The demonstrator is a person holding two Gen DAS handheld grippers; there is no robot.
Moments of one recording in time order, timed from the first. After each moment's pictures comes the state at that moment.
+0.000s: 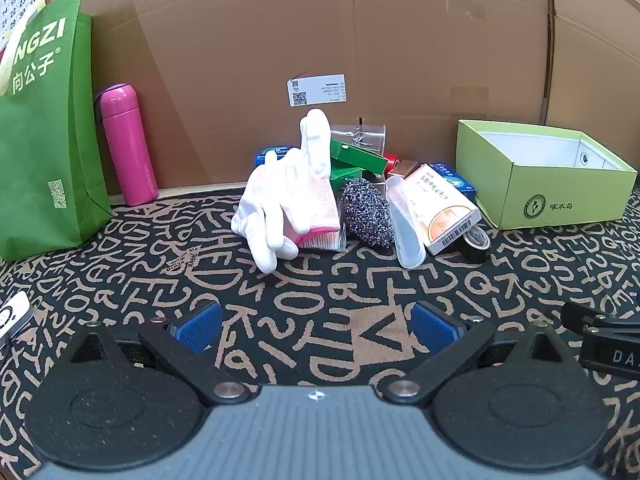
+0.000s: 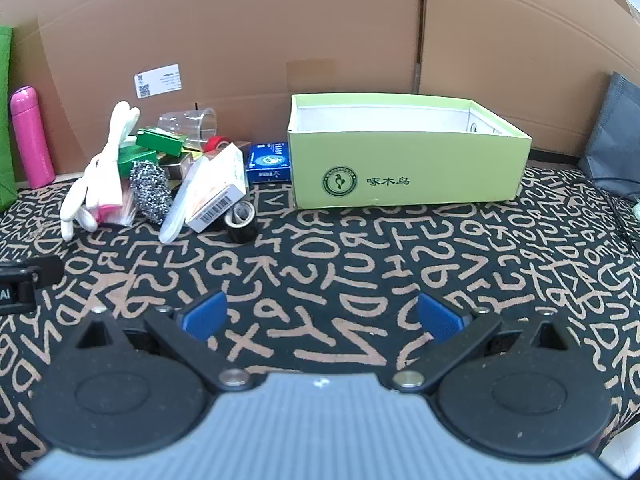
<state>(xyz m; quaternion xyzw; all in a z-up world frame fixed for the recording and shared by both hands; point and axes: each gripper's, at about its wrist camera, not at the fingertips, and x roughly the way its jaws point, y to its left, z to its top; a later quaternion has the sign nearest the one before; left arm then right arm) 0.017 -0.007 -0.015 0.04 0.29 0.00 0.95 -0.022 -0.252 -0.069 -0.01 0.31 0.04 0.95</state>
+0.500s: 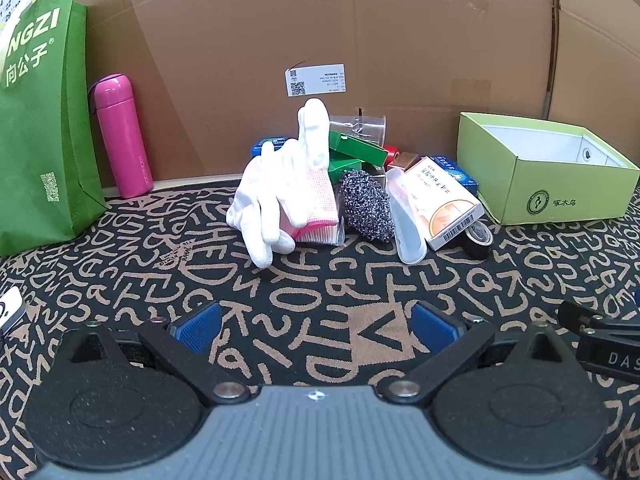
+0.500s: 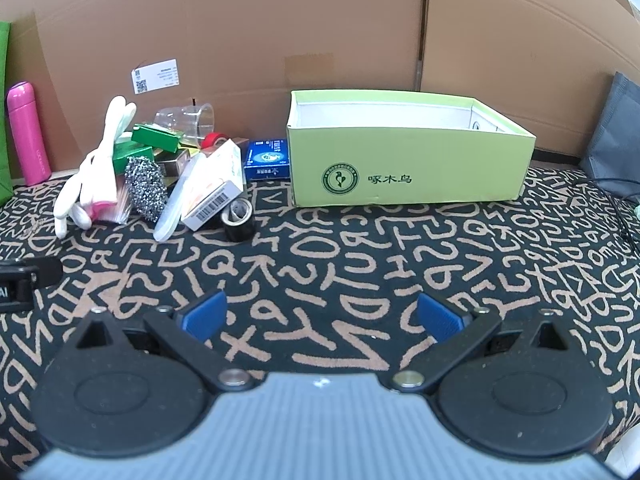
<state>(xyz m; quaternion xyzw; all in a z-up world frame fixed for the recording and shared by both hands) 0.026 -0.008 -0.020 0.04 0.31 0.00 0.95 -0.016 -0.249 -0.075 -0.01 0.31 0.04 0.95</state>
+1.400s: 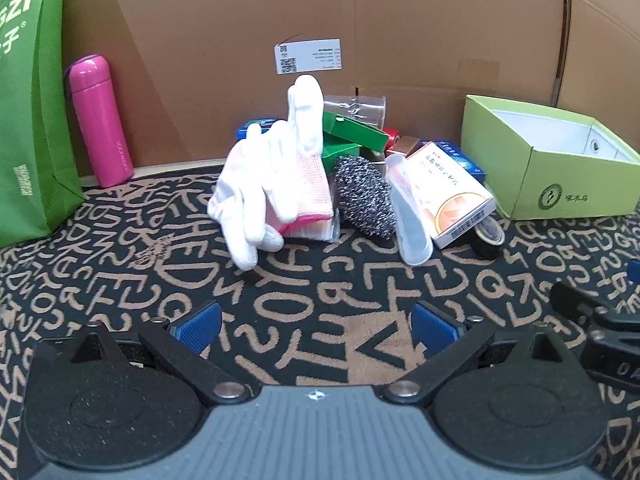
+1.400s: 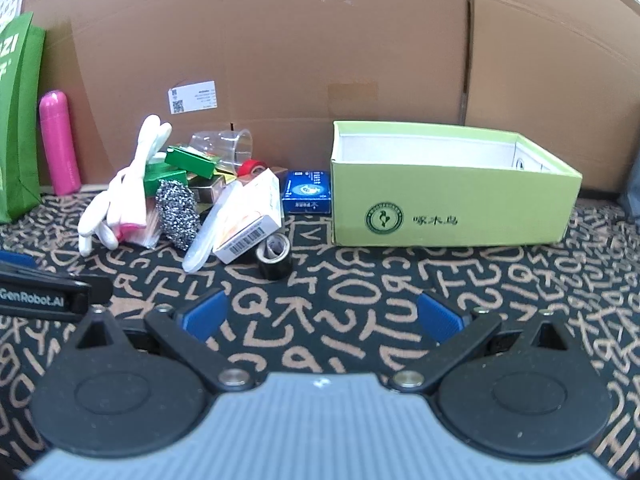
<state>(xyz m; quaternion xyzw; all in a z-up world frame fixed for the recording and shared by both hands) 0.062 -0.007 -0.029 0.03 0.34 -0.02 0.94 0.002 -0.237 -0.077 -0.03 0.27 0.10 0.96</state>
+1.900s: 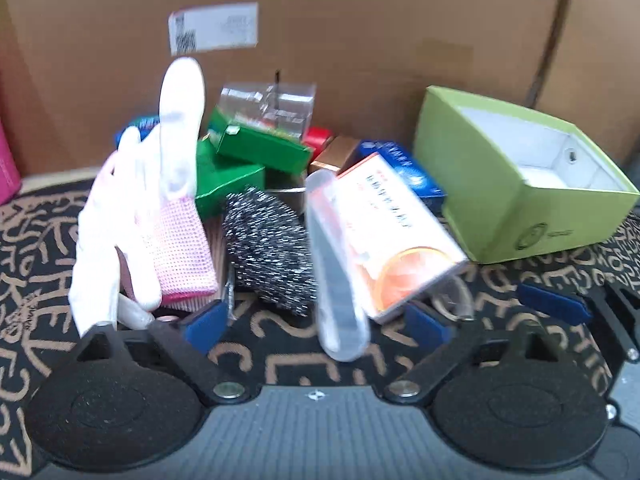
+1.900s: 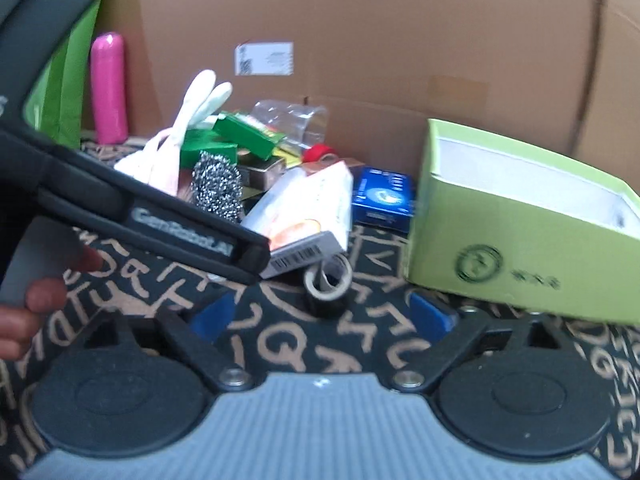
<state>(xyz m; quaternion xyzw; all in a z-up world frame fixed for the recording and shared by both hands) 0.169 -0.044 -0.046 -0.01 0.39 -0.11 0.92 0.076 -0.204 -0.095 -0.11 0.29 0.22 0.93</state>
